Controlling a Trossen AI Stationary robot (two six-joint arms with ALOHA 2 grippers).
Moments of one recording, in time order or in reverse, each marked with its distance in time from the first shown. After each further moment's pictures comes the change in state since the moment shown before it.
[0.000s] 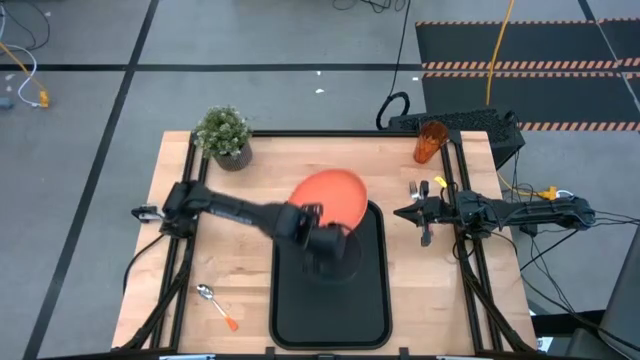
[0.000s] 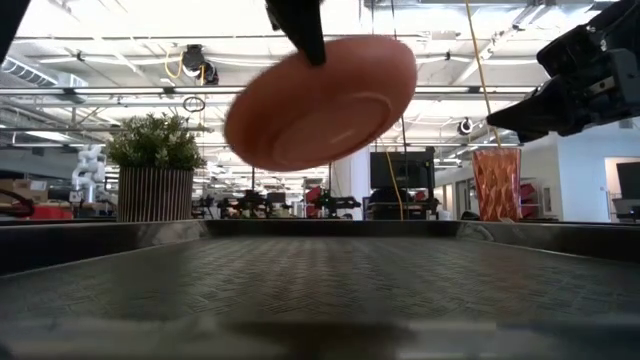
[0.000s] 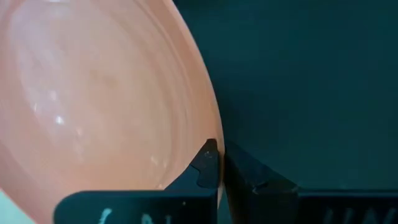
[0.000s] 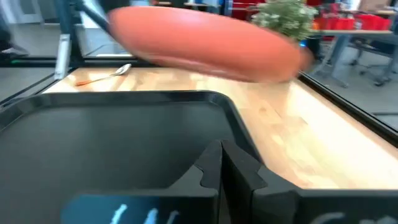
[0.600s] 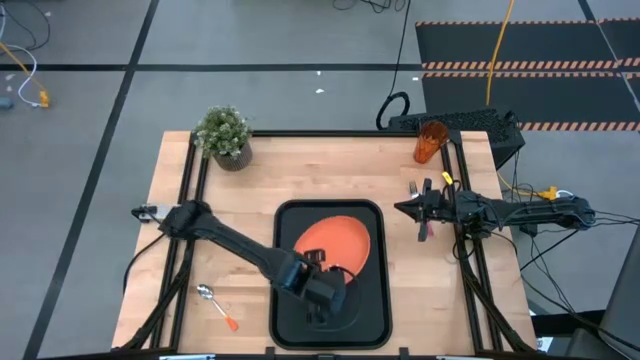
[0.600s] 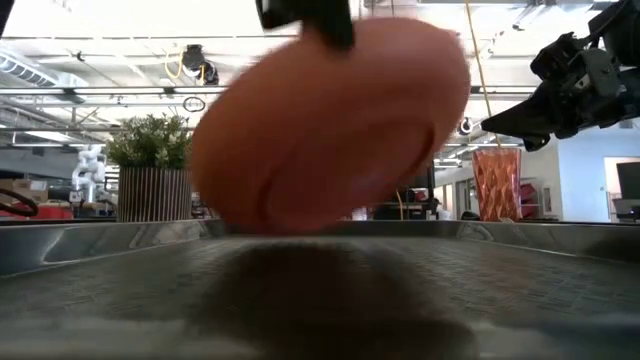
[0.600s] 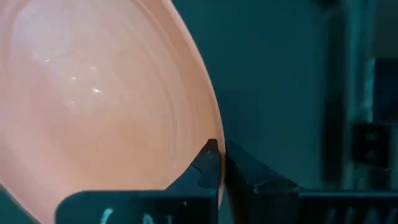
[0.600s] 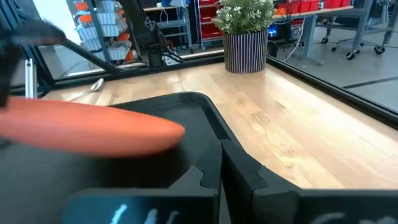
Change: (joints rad) left arm -0.162 0.138 -0.001 0.180 0.091 -0.207; right arm 0.000 0.002 0.000 -0.010 0.104 0.134
